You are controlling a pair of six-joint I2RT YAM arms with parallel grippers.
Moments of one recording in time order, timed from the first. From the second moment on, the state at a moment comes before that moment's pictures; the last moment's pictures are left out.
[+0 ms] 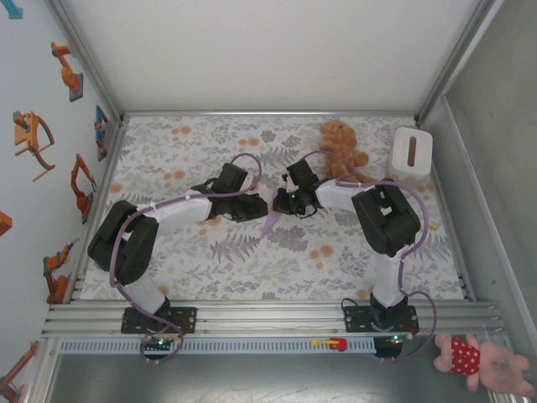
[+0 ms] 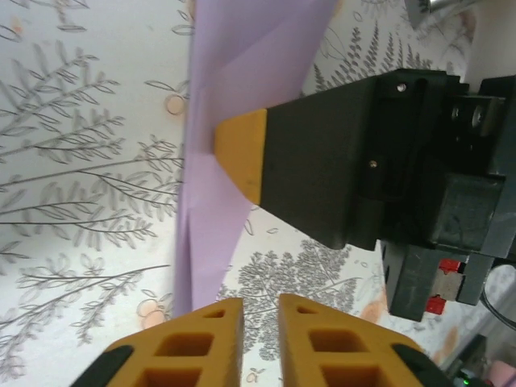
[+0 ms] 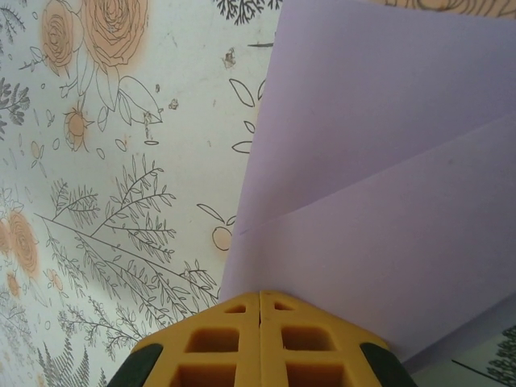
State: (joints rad) left arm -0.68 1.70 0.99 -0.25 0.40 -0.71; right arm 0.57 1.97 1.14 -0.20 -0.42 0.66
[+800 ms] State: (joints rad) left arm -0.68 1.90 1.05 -0.21 0.51 -0.74; right arm 0.57 1.97 1.13 -0.18 -0.43 0.66
